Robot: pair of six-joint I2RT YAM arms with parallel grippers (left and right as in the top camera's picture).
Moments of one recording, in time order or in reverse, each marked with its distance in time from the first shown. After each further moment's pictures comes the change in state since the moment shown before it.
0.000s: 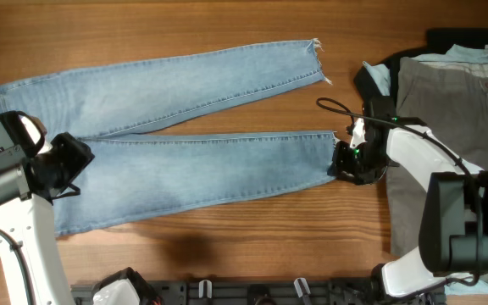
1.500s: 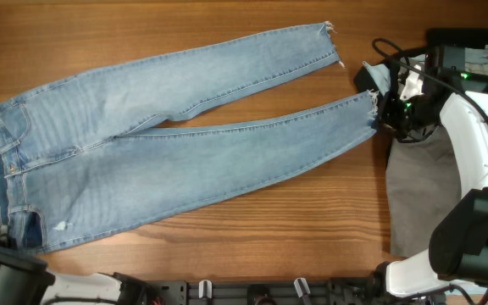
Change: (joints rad) left arm 0.743 0.602 0.000 0.124 -0.304 -0.082; right arm -0.198 -0.043 0.432 -0.304 0.032 -0.089
